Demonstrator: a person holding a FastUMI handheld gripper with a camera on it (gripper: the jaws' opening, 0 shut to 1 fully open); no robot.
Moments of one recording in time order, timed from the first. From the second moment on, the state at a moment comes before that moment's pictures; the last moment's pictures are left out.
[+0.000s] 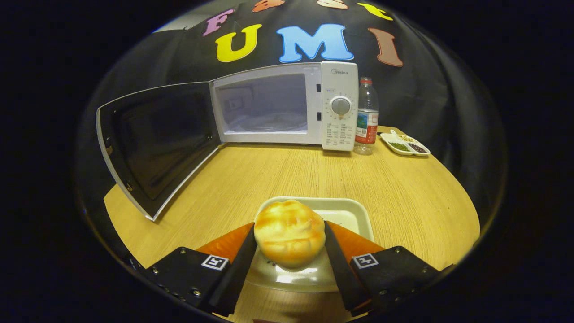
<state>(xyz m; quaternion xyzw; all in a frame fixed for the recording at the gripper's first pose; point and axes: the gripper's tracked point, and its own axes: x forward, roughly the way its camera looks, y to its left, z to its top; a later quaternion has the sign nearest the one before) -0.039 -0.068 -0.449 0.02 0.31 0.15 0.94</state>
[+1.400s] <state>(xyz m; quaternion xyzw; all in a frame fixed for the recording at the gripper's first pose) 0.176 0.094 -0.345 0.13 0.13 0.12 0.98</state>
